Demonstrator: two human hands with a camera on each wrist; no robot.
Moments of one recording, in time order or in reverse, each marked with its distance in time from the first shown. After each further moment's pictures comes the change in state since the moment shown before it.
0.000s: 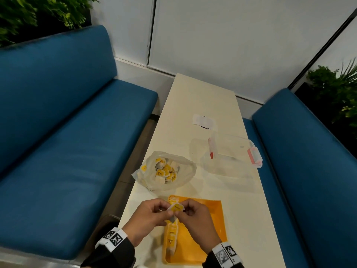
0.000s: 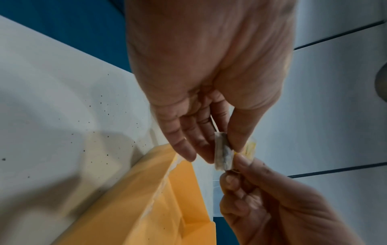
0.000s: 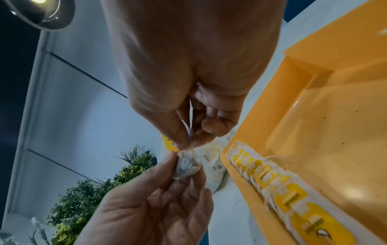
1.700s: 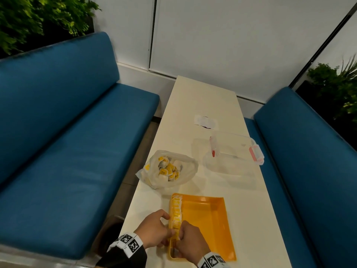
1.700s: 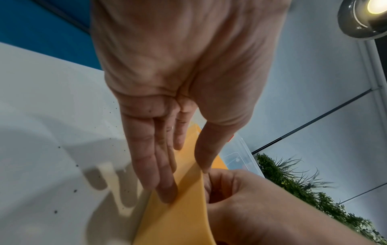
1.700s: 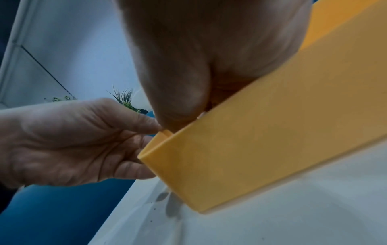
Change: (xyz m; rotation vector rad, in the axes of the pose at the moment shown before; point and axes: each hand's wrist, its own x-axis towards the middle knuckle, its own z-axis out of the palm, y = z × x) left_hand 0.003 -0.037 0.009 0.493 -0.002 -0.270; right_hand -0.016 0.052 0.028 -0.588 -0.212 0.265
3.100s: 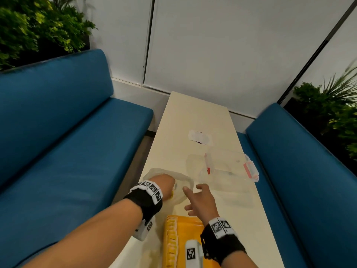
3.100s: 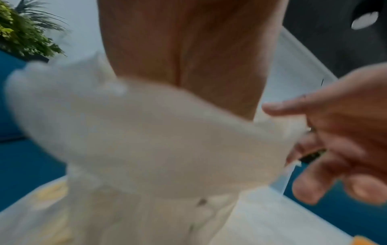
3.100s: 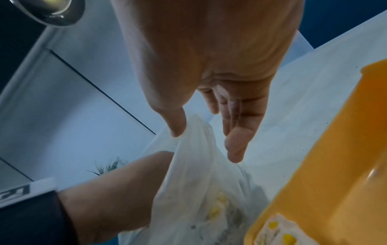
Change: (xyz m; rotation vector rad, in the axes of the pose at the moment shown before) left_hand 0.086 0.146 -0.076 1.038 0.116 0.245; right_hand 0.052 -0.061 -0.115 0.552 0.385 0.038
